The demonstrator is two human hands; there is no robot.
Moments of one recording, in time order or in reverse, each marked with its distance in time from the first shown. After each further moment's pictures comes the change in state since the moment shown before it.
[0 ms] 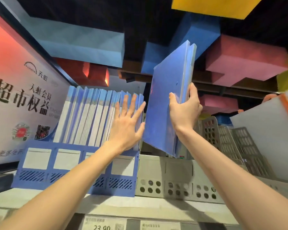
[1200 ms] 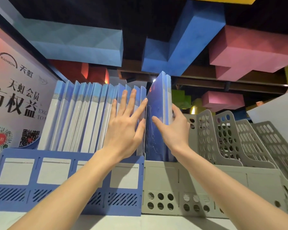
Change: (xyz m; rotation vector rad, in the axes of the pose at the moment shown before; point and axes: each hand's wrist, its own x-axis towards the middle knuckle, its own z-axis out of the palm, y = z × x) left_hand -0.004 -0.007 0.010 -0.123 0.067 0.016; right_hand -0.030 0.090 0.060 -0.010 -0.282 0.025
